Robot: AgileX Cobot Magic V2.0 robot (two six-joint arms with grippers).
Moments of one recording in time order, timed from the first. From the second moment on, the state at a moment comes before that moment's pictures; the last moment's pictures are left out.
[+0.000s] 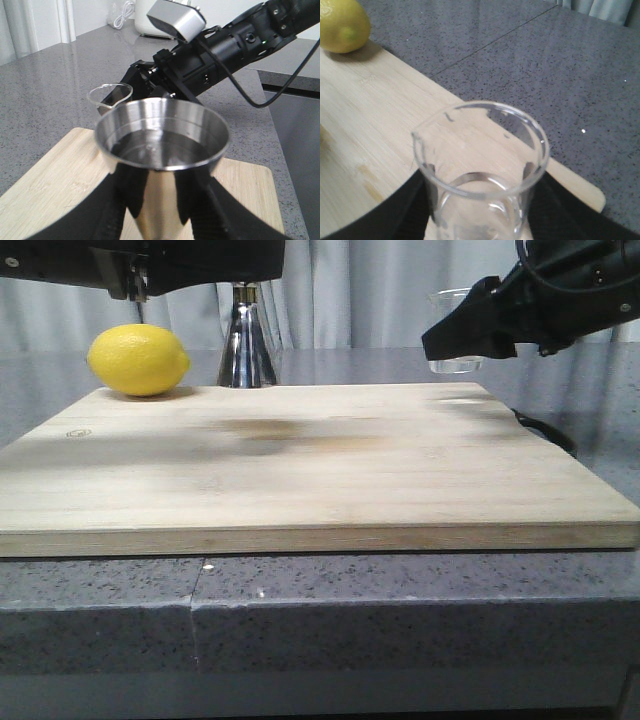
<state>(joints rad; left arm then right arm) -0.26 1.66 -0.99 -1.76 1.16 2.11 0.07 1.64 -0.93 -1.25 -0.62 0.88</state>
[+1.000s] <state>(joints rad) -0.26 1.66 -0.99 -1.76 1.16 2.11 0.07 1.70 -0.94 -1.25 -0.58 0.88</state>
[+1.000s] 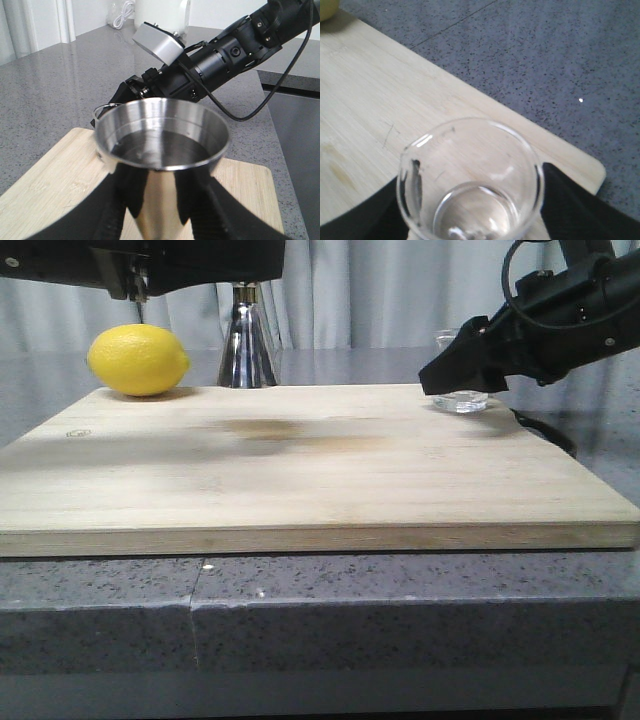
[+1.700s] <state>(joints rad) -0.26 1.66 -0.99 -1.76 1.16 2.11 0.09 1.32 -0.88 -1.33 -0.44 1.21</state>
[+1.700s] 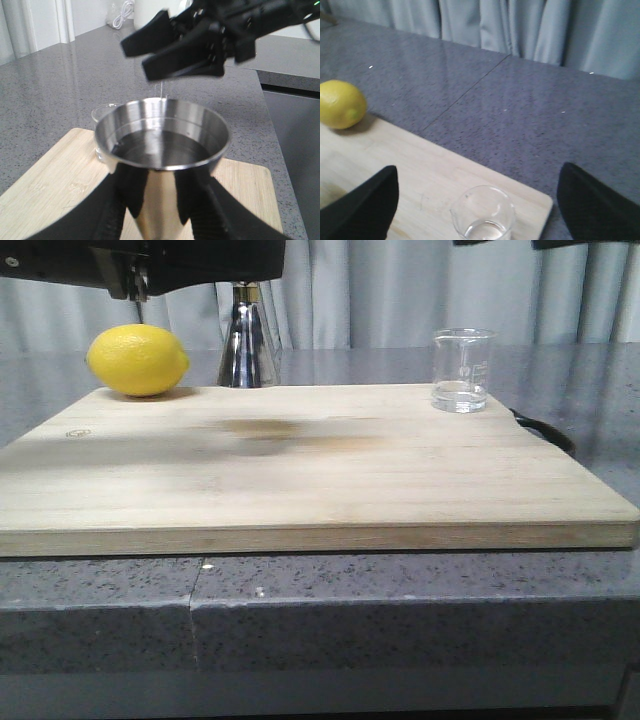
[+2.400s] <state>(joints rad) -0.26 1.66 -0.99 -1.76 1.16 2.11 0.32 1.08 -0.79 -1.39 0.04 1.37</state>
